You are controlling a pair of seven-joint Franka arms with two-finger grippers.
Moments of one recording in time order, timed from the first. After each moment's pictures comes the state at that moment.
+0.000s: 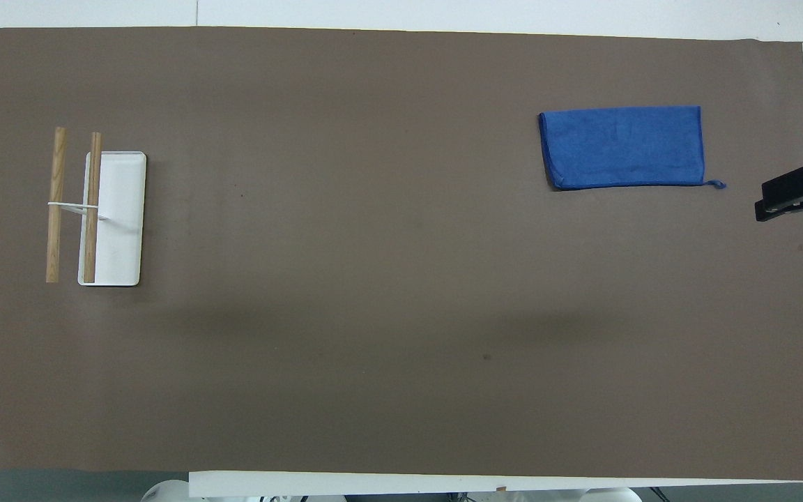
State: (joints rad) left arm -0.02 -0.03 0.01 -1.59 0.00 1.42 0.02; right arm -0.07 -0.01 0.01 -1.54 -0.02 1.41 0.01
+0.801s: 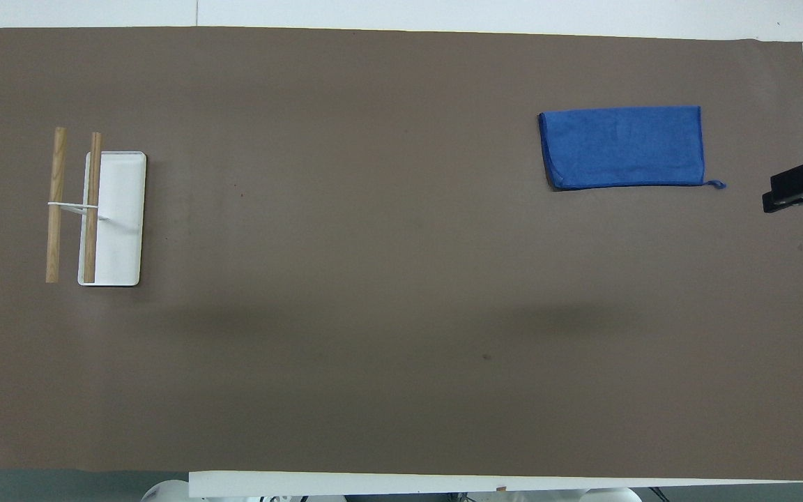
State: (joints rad) left arm -0.02 -0.03 0.01 -1.59 0.00 1.42 0.02; right arm -0.07 0.00 0.01 -1.58 -0.02 1.54 -0.03
